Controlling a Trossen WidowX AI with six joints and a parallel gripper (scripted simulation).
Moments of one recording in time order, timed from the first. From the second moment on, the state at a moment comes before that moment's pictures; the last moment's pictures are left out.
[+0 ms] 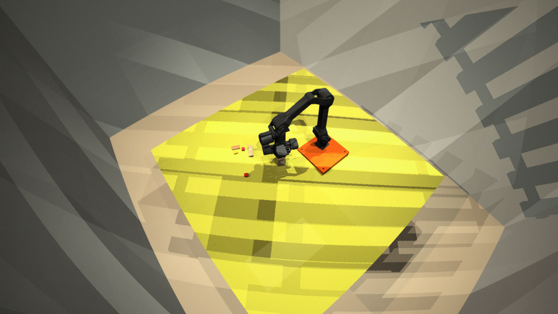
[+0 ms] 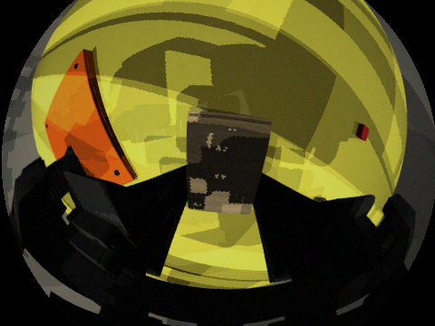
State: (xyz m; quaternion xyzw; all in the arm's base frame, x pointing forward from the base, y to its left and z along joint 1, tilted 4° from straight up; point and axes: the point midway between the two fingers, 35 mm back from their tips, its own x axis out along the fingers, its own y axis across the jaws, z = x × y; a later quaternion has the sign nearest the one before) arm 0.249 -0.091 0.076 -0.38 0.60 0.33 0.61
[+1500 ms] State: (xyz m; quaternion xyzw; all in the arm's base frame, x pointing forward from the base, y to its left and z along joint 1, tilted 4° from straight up) arm 0.249 -0.090 0.075 -0.38 0.61 0.33 0.61
